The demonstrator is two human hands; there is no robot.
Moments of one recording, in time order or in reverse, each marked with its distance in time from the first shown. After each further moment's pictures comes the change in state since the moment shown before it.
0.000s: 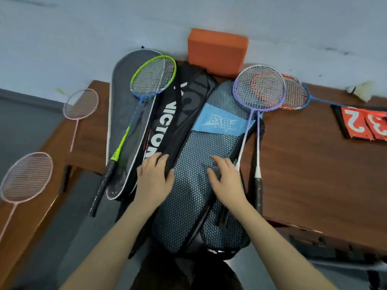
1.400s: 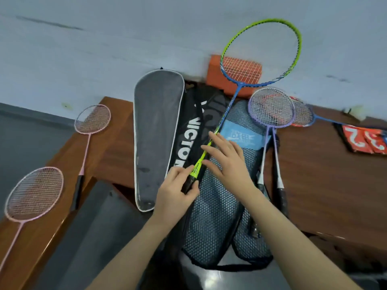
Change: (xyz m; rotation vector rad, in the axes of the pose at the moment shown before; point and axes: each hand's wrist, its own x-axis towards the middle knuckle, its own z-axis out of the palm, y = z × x) left_hand -0.030 -0.011 -0.049 -0.531 0.198 0.299; right_hand 0.022 -0.083 0.004 -0.377 0.184 -0.435
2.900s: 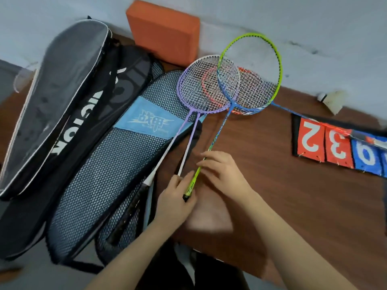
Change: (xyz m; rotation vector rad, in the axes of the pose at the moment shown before) left_hand 0.036 0.142 0.338 0.202 -0.237 -0.410; right_hand -0.068 0.350 -0.078 0.385 -0.270 -0.171
